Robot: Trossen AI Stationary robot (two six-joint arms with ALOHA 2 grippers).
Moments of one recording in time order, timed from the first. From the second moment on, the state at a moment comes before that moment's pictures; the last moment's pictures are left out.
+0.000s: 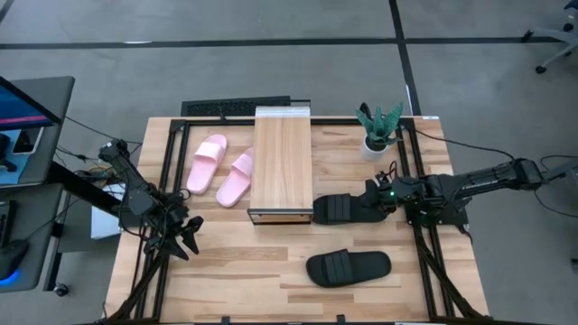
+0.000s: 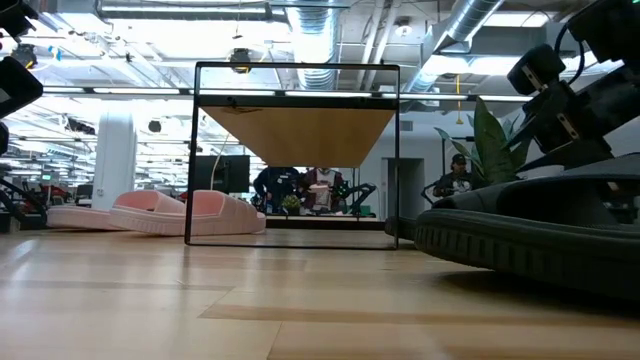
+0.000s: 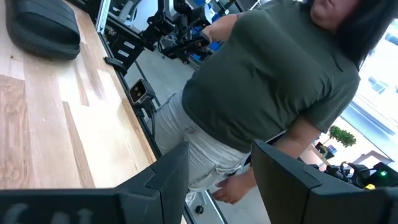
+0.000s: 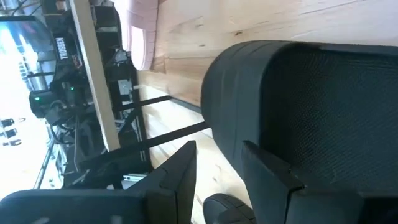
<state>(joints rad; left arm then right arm) -0.84 0.03 0.02 0.01 -0.04 -0.76 0.11 0.58 0.16 -0.11 0.08 1.67</state>
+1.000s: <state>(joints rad) -0.84 0.03 0.02 0.01 -0.04 -0.76 0.14 0.85 0.16 0.08 0.08 1.70</state>
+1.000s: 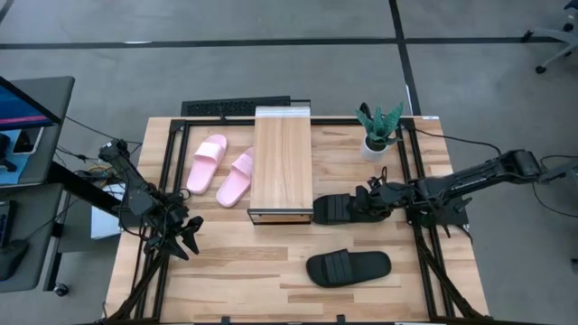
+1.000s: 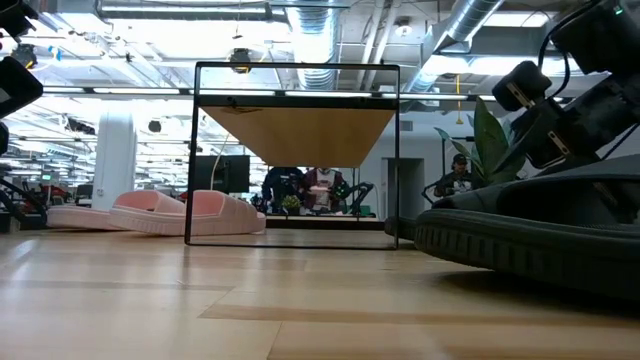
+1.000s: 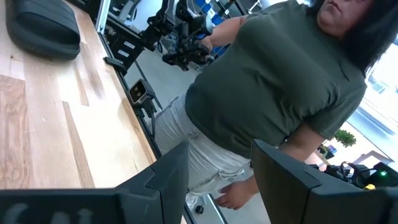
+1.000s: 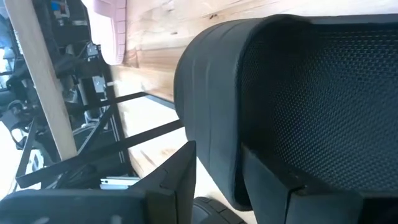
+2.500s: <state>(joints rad) -0.84 0.03 0.02 0.01 -0.04 -0.76 0.14 0.92 0.16 0.22 0.11 1.65</state>
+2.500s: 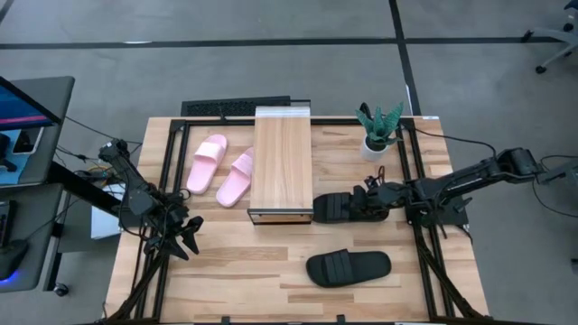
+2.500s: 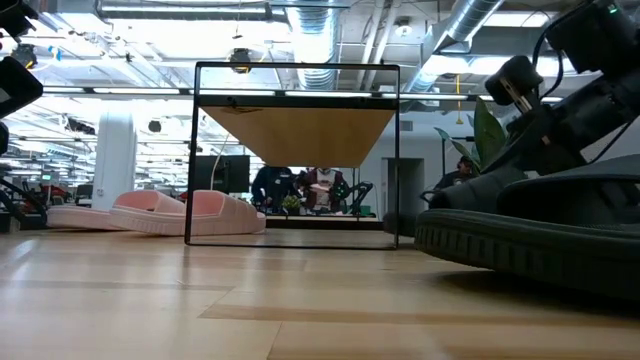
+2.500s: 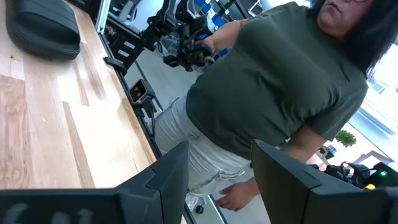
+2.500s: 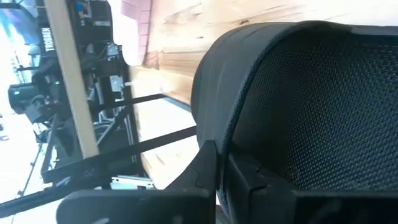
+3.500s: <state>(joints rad) -0.84 0.03 0.02 0.01 -0.04 -0.76 -0.07 0.53 0.32 -0.24 0.08 1.38</state>
